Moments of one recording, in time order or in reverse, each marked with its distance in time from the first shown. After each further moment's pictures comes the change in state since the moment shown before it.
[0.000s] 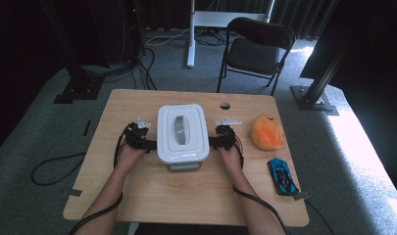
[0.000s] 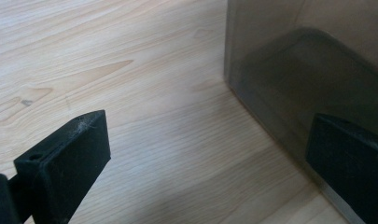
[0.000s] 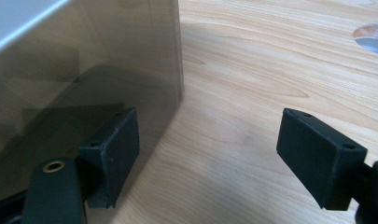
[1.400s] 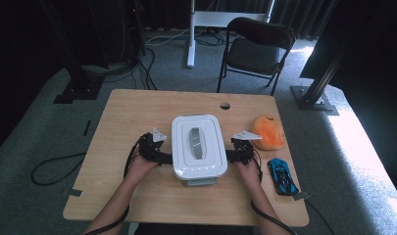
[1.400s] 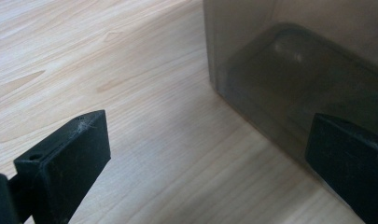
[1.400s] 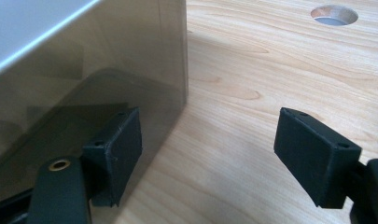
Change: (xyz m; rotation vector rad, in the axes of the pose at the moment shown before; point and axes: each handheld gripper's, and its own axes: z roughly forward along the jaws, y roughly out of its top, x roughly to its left) left arm -0.063 -0.008 -0.017 -0.003 -0.083 0.129; right arm -0.018 -0.043 -0.062 -0.030 0.019 -0.026
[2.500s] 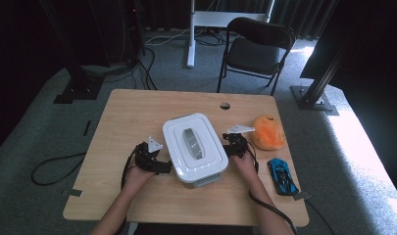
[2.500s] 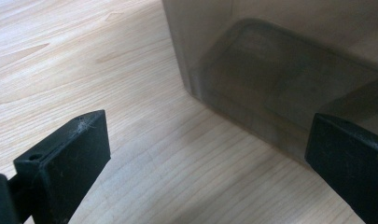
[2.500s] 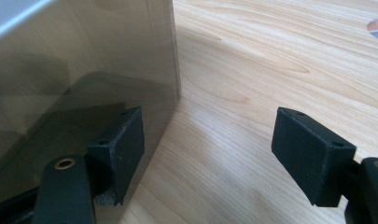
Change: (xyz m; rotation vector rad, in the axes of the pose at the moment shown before) left arm -0.012 -0.025 -0.018 -0.027 0.023 -0.043; right arm -0.007 0.016 0.030 0.021 0.125 -0.069
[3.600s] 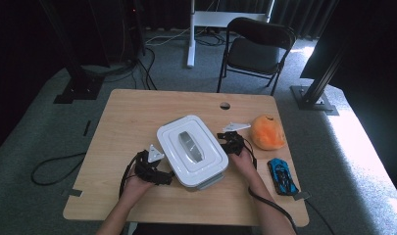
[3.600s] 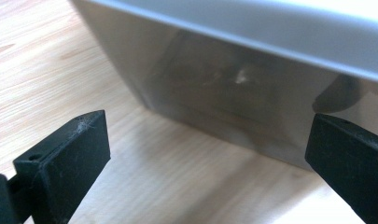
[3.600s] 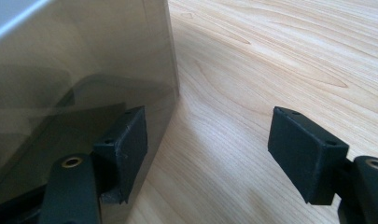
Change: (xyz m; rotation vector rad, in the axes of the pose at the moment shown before) left arm -0.028 -0.006 -0.031 0.003 -0.082 0.047; right arm 0.002 0.010 0.009 0.029 0.094 -0.048
